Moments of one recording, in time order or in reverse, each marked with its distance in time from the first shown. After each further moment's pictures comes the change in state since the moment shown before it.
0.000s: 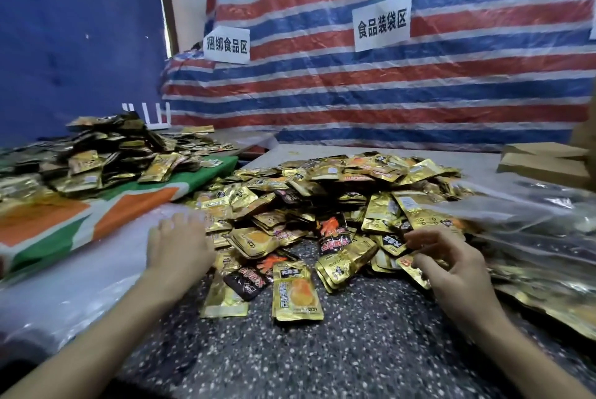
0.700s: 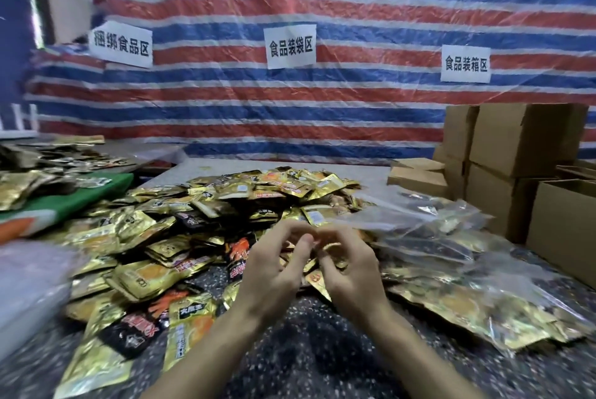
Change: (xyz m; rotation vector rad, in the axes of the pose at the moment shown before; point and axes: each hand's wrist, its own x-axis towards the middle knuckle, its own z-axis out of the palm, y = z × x) left_hand -0.068 0.210 -0.037 -1.543 0.014 0.735; right_hand 0.016 -0.023 0.003 -0.234 0.078 -0.191
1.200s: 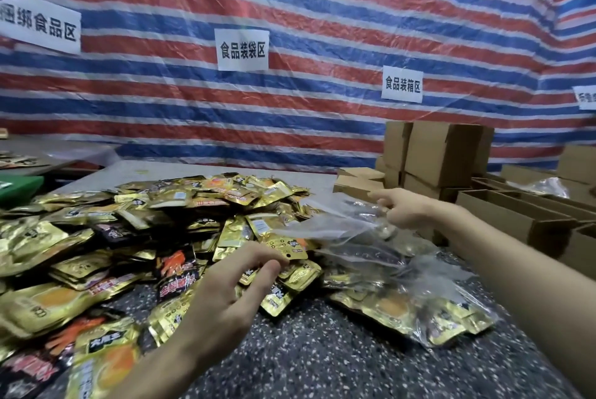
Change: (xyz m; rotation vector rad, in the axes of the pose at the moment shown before) left_hand -0.006 0.013 0.014 -0.146 -0.179 0.022; right_hand 0.116 0.056 -0.187 -0.729 -0.529 0.708
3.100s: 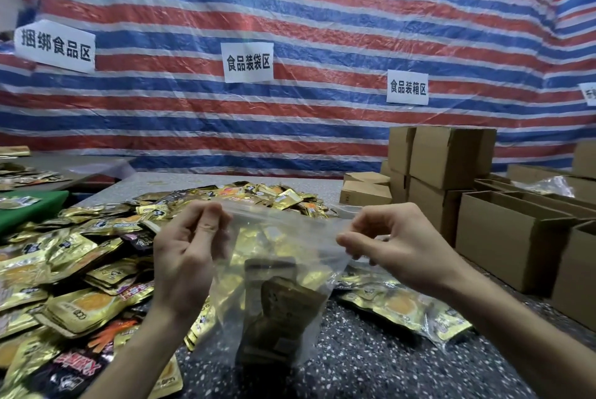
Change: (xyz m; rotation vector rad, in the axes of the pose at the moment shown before) left_hand 0.023 0.009 -0.050 -0.282 0.485 0.061; right_hand -0.152 -0.082 0.040 0.477 0.285 -0.575
